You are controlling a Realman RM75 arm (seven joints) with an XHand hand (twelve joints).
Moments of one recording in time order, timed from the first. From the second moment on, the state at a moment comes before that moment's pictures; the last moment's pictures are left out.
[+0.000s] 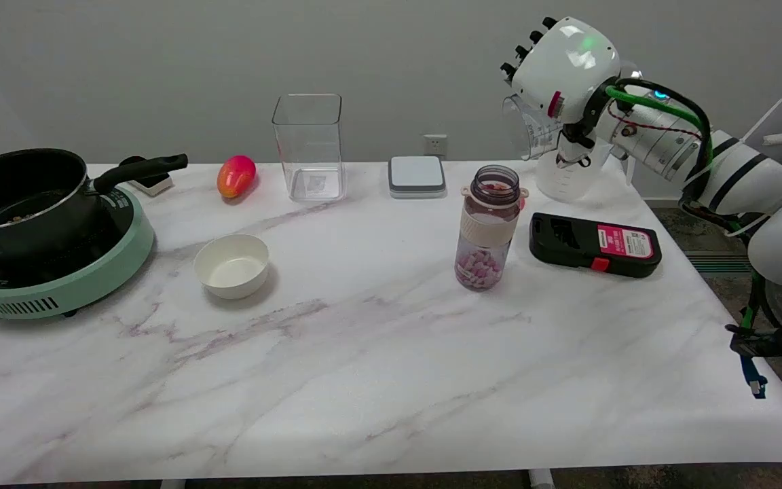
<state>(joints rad) 0.04 -0.46 -1.62 1.88 1.08 0.04 -0.87</state>
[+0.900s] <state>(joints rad) 0.07 -0.45 -1.66 1.88 1.11 0.03 -0.91</state>
